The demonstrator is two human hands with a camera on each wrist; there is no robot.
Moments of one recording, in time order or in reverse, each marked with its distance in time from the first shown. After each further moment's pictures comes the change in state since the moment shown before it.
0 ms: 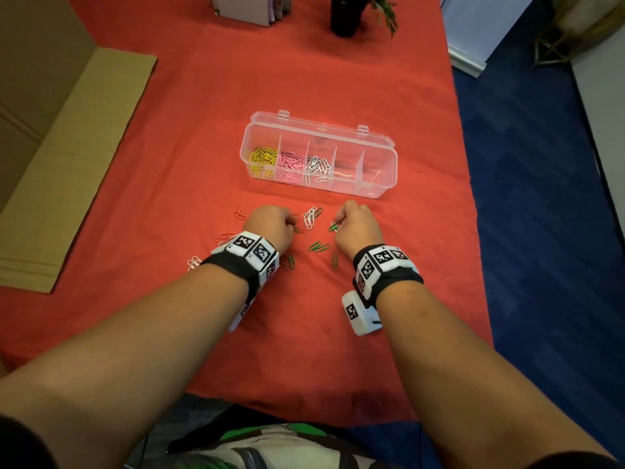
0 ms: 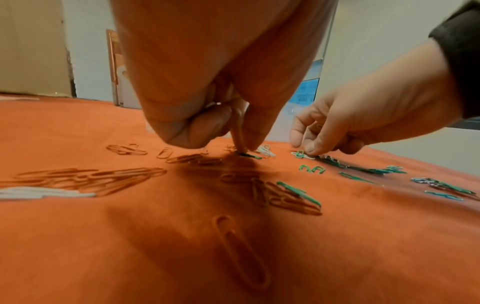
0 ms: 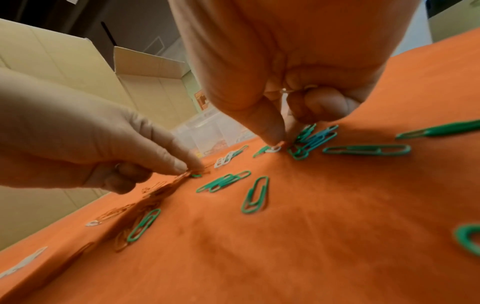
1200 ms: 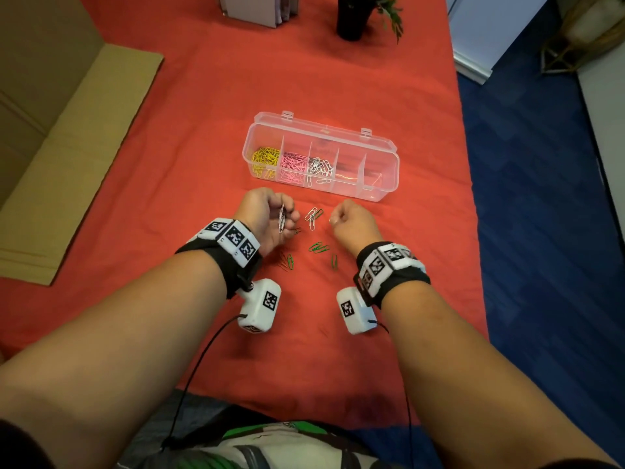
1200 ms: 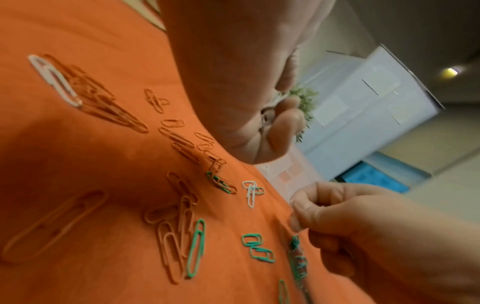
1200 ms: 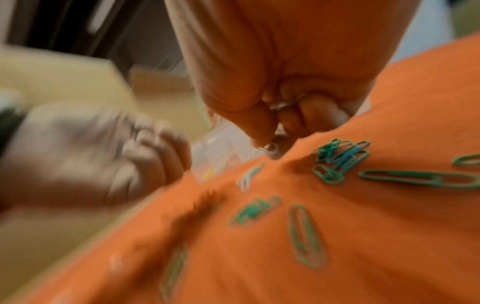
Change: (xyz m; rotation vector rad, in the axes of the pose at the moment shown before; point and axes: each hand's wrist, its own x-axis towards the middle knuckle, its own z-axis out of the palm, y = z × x) left_hand -0.008 0.014 -0.030 -1.362 -0.285 -0.382; right_hand 0.008 -0.008 -0.006 0.184 -0.101 -0.019
